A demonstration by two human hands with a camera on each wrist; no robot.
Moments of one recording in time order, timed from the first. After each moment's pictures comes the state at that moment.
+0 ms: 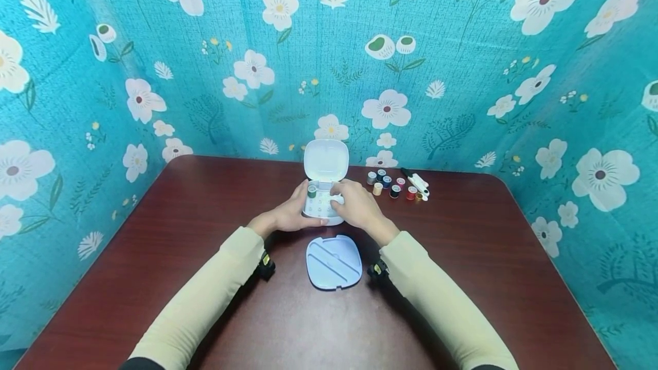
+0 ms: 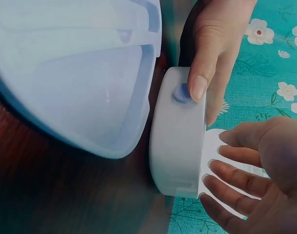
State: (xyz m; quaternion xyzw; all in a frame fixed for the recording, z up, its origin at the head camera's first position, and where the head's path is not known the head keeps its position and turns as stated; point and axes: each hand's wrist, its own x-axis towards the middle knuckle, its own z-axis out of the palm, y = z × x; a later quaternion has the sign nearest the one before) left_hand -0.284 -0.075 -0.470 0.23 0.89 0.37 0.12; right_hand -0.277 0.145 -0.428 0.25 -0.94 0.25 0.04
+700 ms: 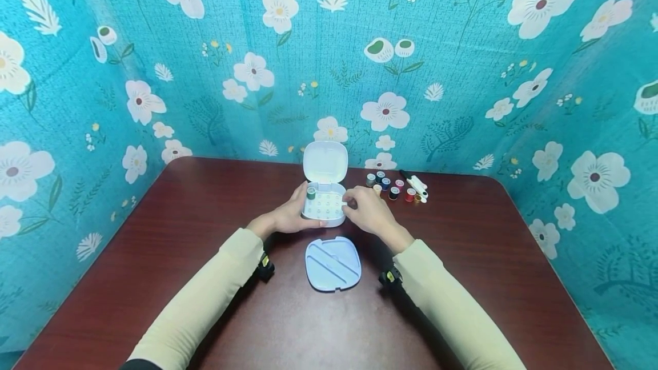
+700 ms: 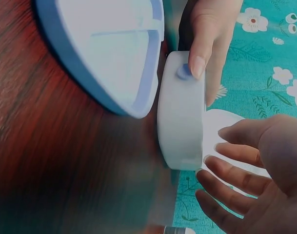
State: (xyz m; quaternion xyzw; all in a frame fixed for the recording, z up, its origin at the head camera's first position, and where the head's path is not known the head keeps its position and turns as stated) left_hand -0.283 -0.076 -0.470 0.21 0.90 0.36 0.14; right_hand -0.267 0.172 -0.430 0.23 -0.93 0.27 0.04
